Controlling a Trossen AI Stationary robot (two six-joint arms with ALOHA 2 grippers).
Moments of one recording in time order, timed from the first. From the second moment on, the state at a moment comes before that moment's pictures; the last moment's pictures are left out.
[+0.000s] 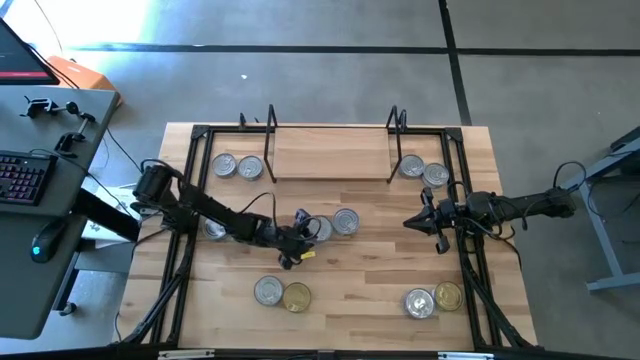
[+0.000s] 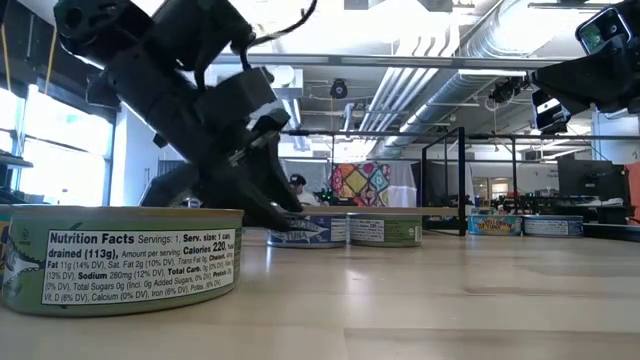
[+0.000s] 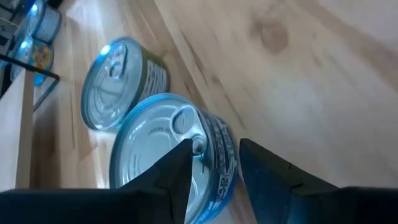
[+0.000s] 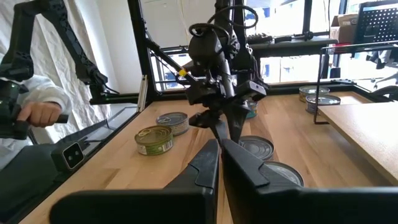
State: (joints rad) left arm -0.24 1.78 0.73 0.30 -0.32 0.55; right arm 0.18 0.04 0.01 0.02 0.02 0.10
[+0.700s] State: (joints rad) left arm -0.21 1.76 0.73 0.29 -0.38 0.53; right arm 0.18 0.04 0.01 0.02 0.02 0.10
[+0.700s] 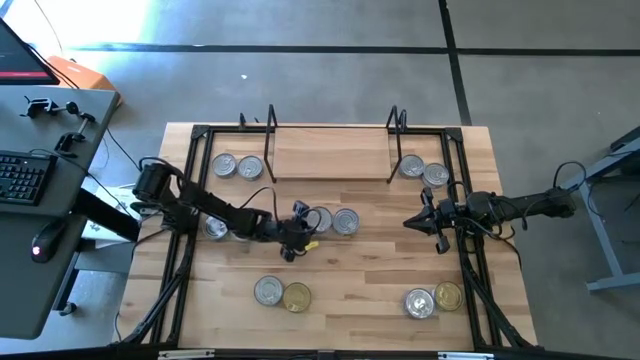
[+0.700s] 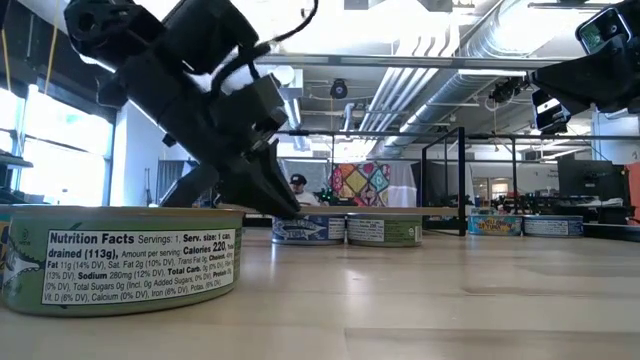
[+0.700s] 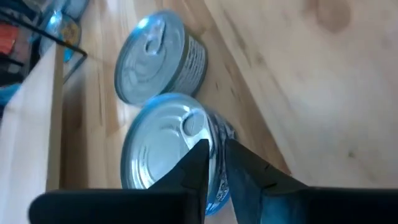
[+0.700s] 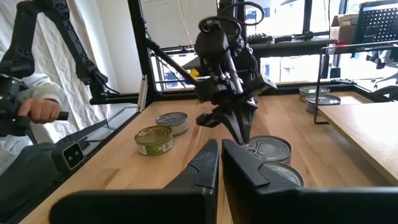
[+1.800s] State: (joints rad) left arm -0.17 1.77 0.74 0.21 -0.32 0.61; right arm 0.18 0.04 0.01 0.02 0.02 0.10
